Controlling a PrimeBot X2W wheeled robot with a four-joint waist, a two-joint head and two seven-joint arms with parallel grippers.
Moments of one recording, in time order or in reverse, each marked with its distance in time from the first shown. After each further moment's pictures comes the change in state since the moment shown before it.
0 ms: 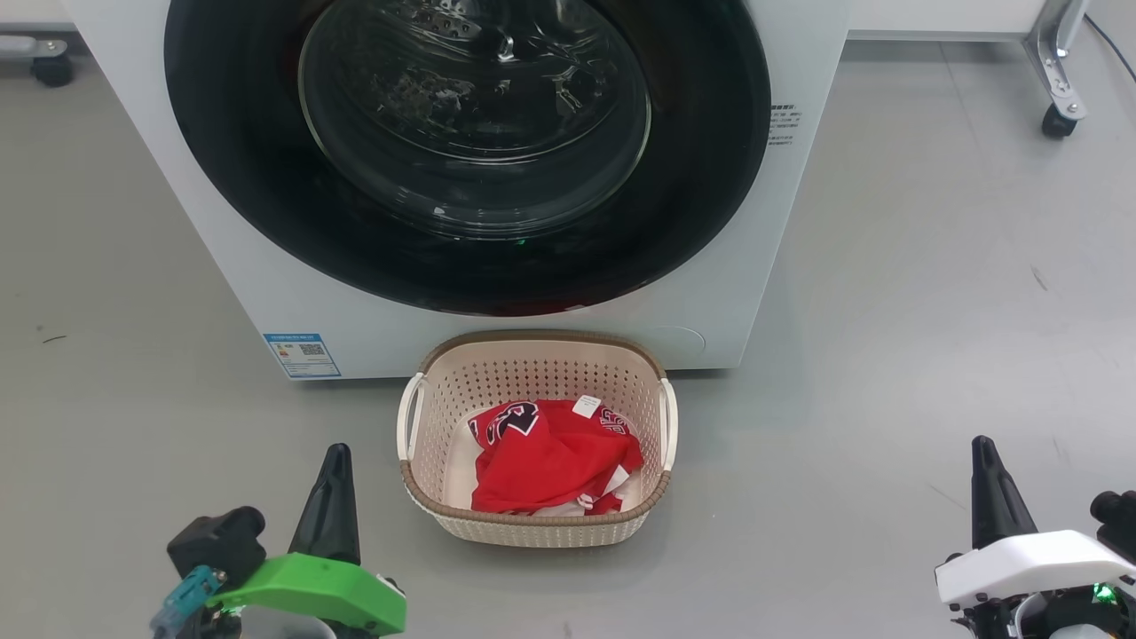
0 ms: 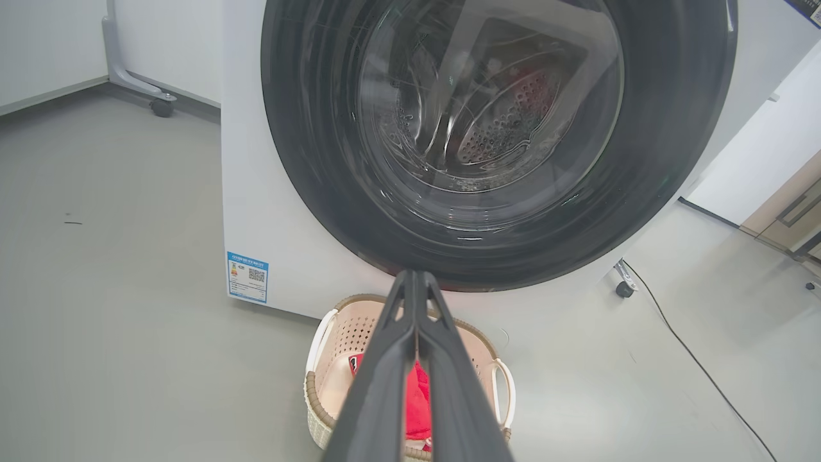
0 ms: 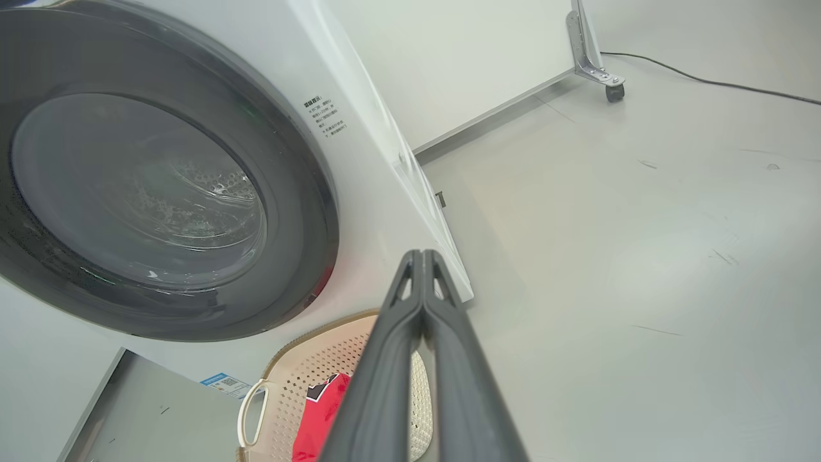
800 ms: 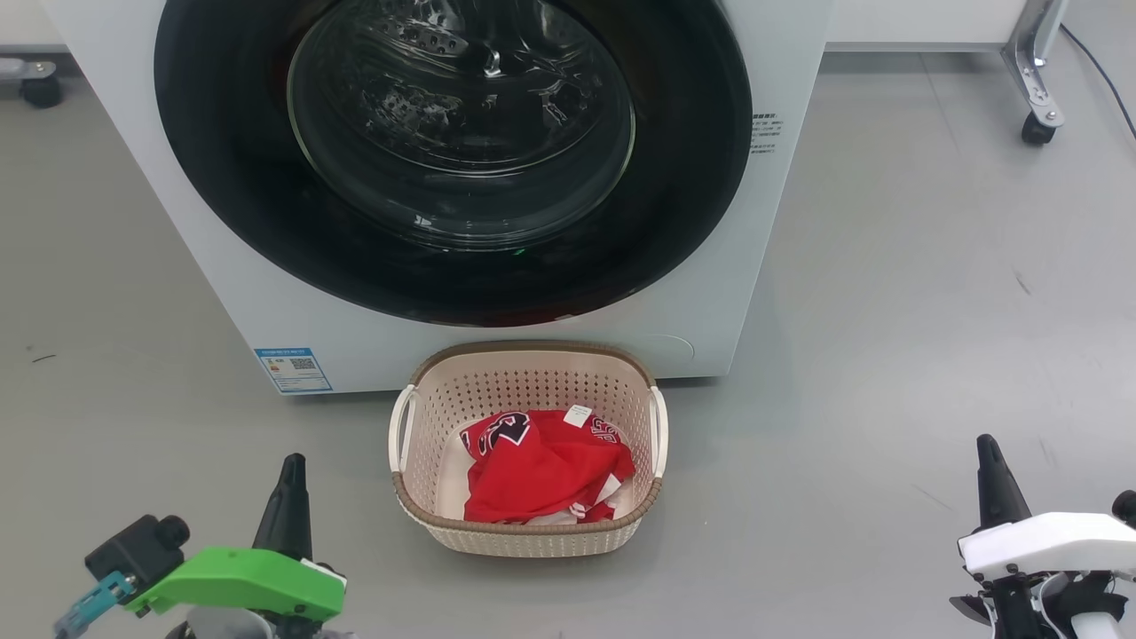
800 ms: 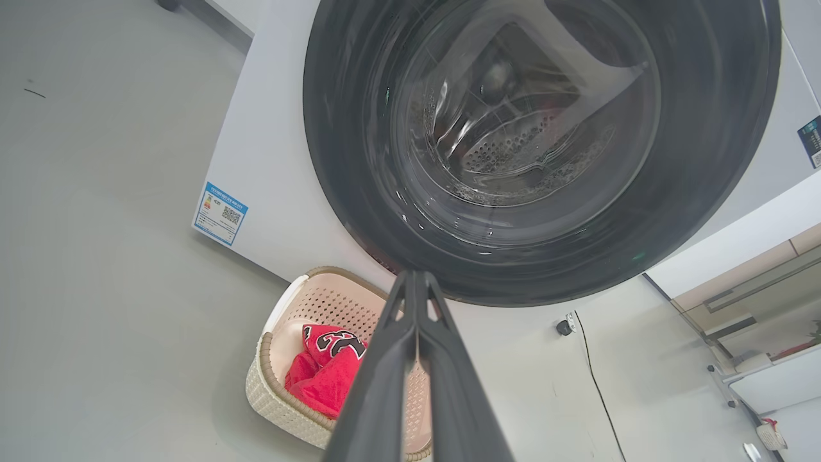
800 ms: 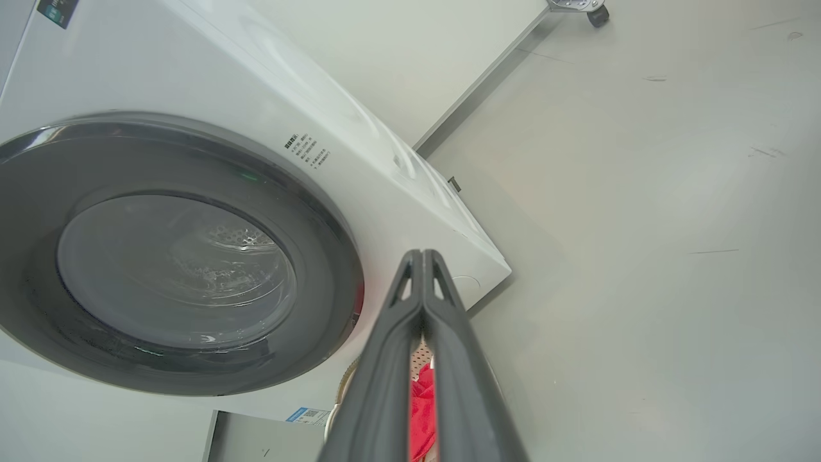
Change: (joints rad) left arm -0.001 0.025 0.085 0.019 -0.345 -0.057 0.071; right arm -0.046 0.042 -0.076 0.050 0.278 0.042 0.081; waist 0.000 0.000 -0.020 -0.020
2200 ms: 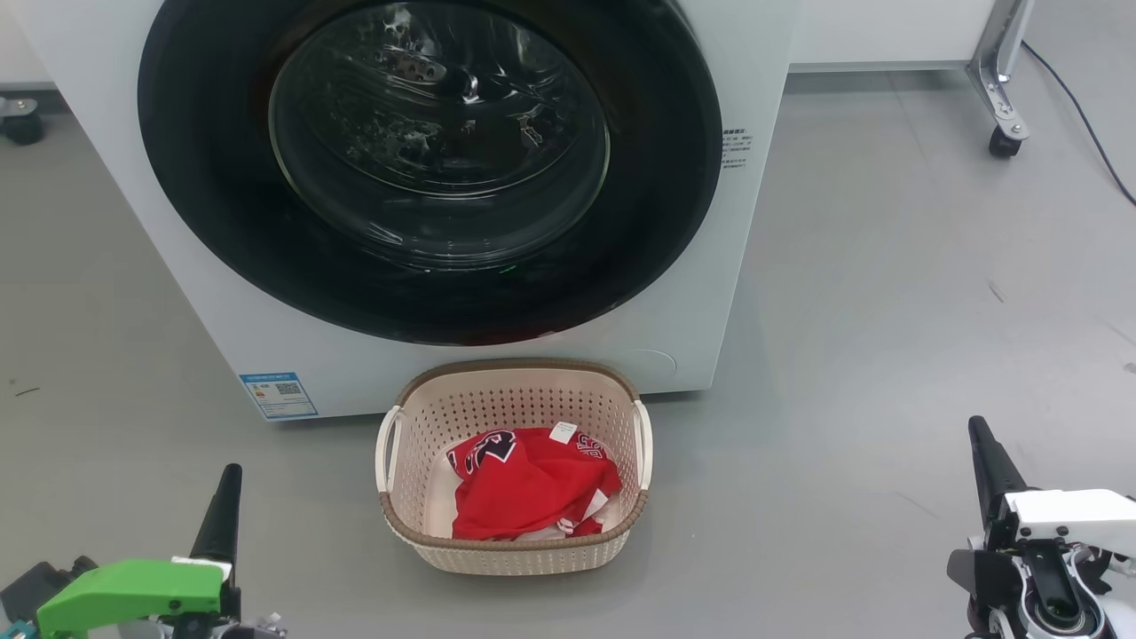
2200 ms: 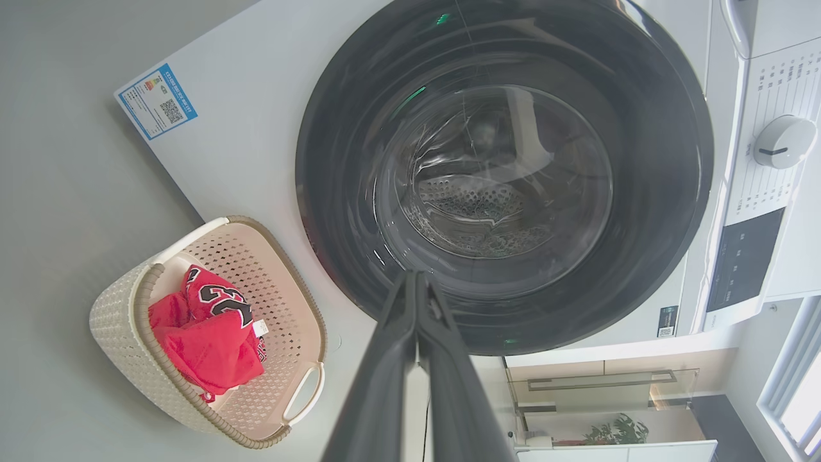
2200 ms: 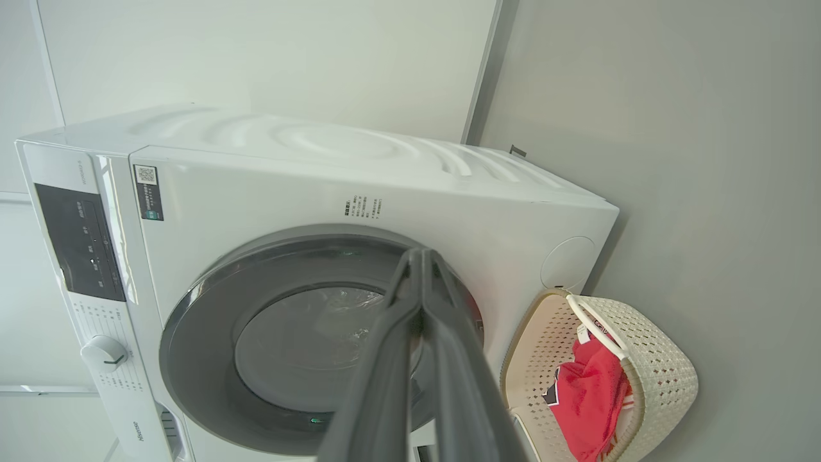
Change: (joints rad) left arm -0.008 0.032 0.142 0.066 -0.575 -0.110 0.109; right arm -0.091 0.075 -0.122 0.098 0.454 0.086 0.130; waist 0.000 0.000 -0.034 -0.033
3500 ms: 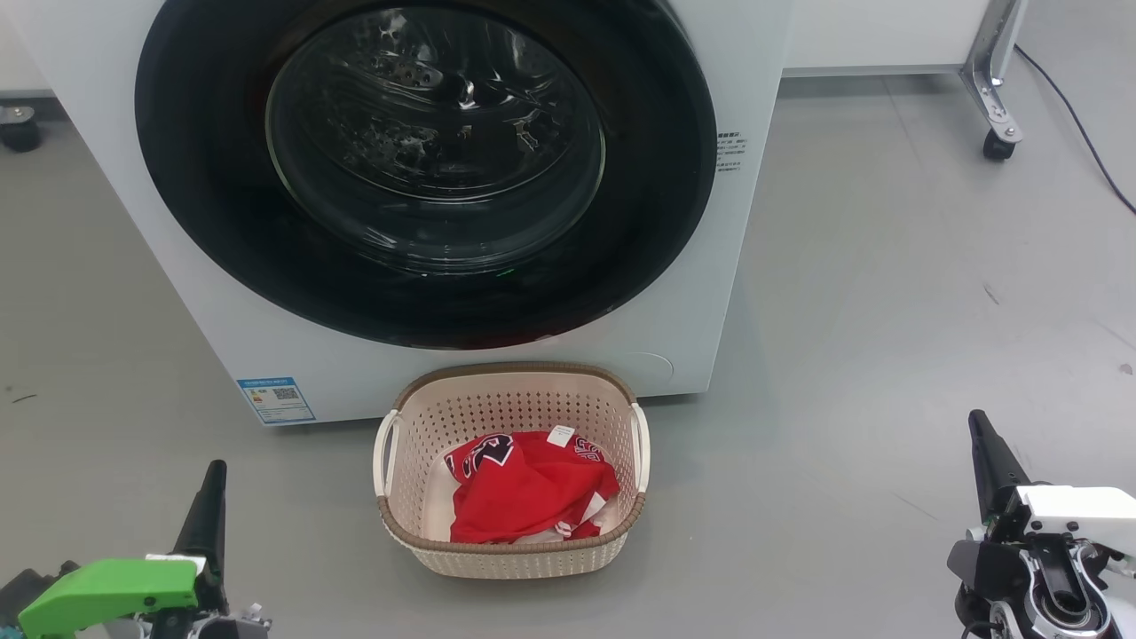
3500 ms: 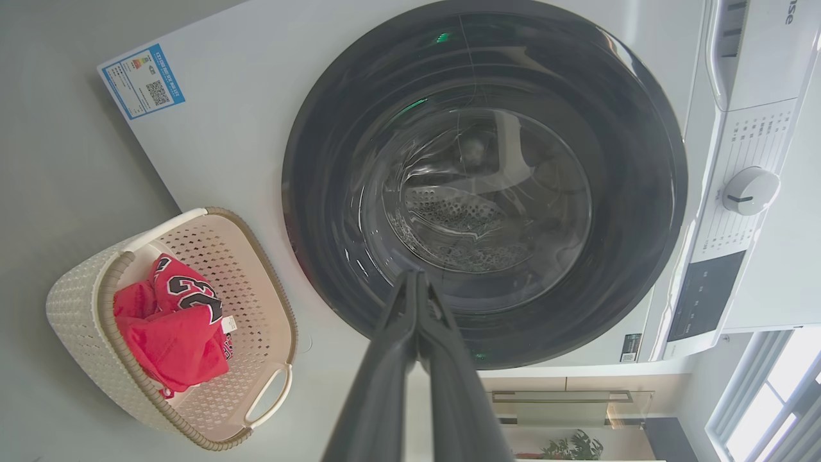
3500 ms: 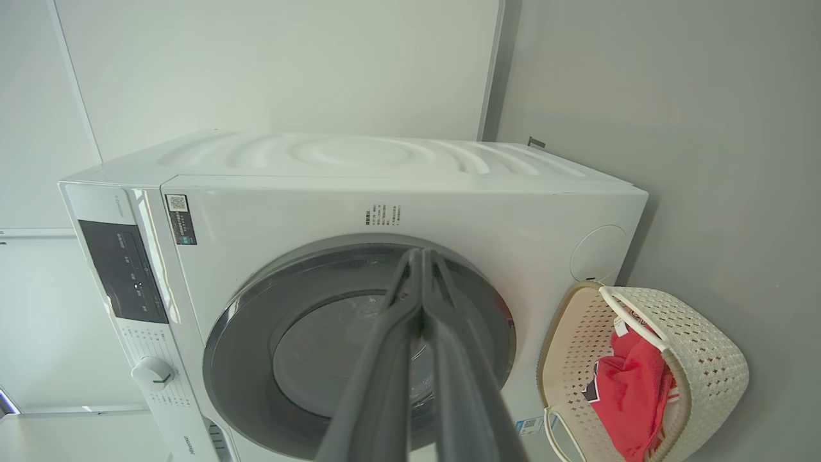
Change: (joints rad) left arm -0.019 0.003 0.030 0.032 -0.118 -0.023 0.022; right arm -0.024 0.012 -0.027 0.029 0.090 0.018 0.025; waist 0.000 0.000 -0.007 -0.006
